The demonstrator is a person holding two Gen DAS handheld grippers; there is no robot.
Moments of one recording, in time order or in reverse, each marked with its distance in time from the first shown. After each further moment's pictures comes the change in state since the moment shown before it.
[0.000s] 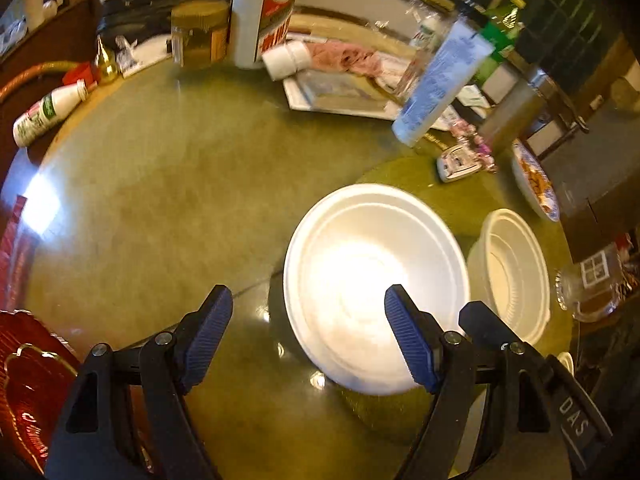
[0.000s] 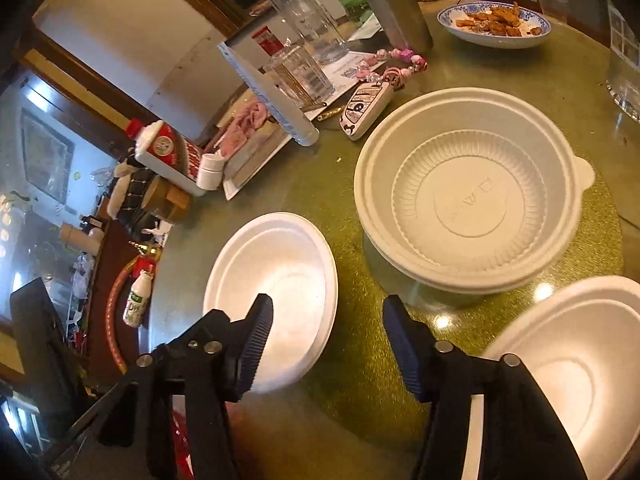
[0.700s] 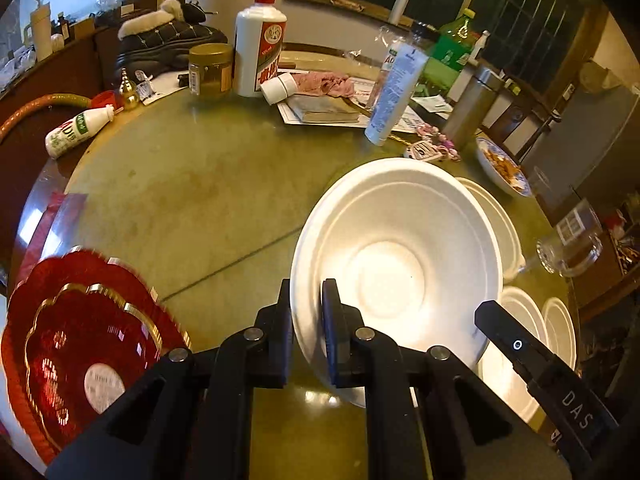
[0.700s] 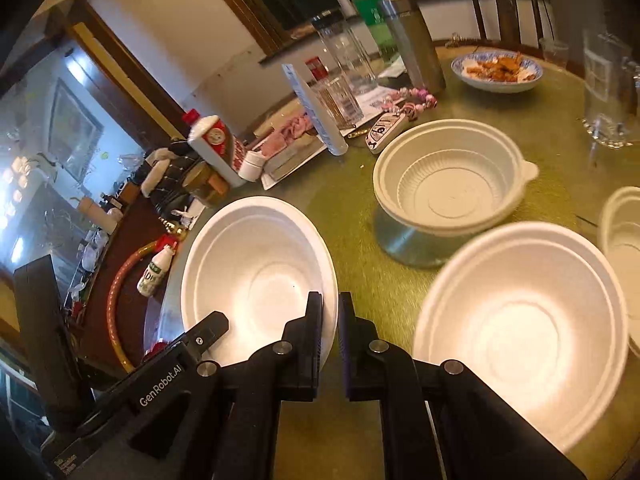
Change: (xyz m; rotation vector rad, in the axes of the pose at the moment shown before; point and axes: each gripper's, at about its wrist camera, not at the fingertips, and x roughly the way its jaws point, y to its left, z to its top) left arm -0.075 0.007 -0.071 0.101 -0.168 -0.031; right arm -0.080 0.011 -0.068 -0.147 -0.132 0.033
